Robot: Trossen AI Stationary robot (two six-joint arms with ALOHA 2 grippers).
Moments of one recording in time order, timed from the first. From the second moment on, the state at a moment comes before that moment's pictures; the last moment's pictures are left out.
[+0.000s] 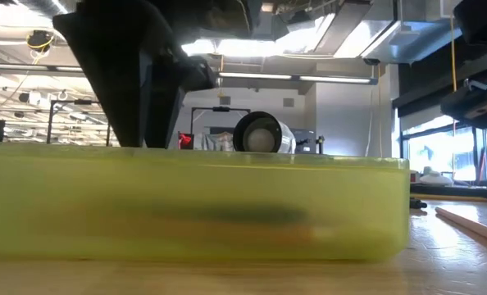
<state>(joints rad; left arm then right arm) -0.43 2.05 1.62 -0.97 0.00 -0.33 0.62 1.46 0.79 -0.46 -0.13 0.45</state>
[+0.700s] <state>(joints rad) -0.44 2.04 1.62 -0.93 0.04 -0.60 0.62 1.48 0.79 -0.44 -0.02 0.17</state>
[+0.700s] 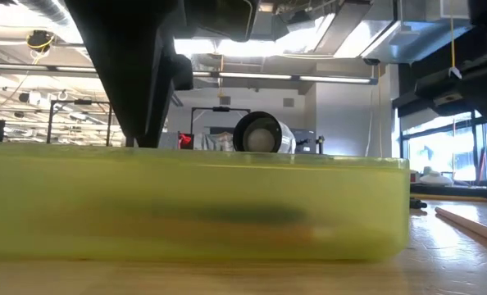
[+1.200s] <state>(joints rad) -0.47 2.04 1.62 -0.86 0.04 -0.60 0.65 1.64 0.79 -0.43 0.03 0.15</state>
